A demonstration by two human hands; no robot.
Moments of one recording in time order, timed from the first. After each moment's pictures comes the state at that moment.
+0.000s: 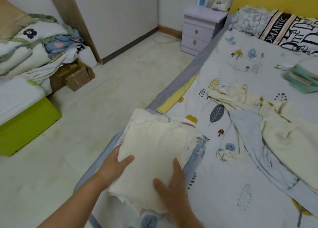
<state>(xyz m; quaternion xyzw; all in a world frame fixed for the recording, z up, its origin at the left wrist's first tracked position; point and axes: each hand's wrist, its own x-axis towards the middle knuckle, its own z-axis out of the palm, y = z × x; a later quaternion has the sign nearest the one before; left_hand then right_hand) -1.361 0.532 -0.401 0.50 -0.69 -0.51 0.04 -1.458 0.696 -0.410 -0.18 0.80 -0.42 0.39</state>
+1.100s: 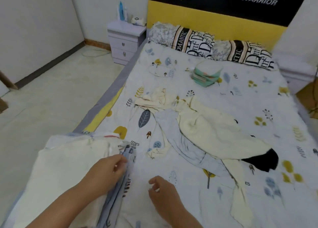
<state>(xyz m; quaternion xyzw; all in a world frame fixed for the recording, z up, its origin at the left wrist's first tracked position) -1.501 0.655 -0.324 0.21 -0.91 -0.36 -0.08 -1.552 0.843 -0.359 -0.14 0.87 -0.31 0.35</state>
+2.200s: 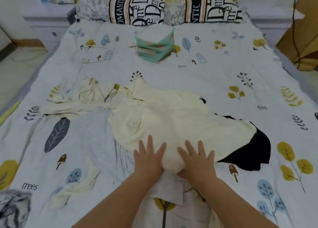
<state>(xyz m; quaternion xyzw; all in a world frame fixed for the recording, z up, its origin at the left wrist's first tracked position) -1.832 0.912 -0.571 0.06 -0.97 -0.08 -0.23 -1.858 1.073 -0.573 -0.15 0.97 0.01 0.21</state>
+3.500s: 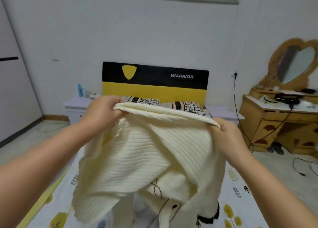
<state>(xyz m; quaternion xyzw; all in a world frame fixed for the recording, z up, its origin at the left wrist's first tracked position) -1.710 0.815 0.020 0.03 -0.91 -0.31 0.27 -1.736 1.106 -0.002 -0.11 0.88 -0.44 -0.15</state>
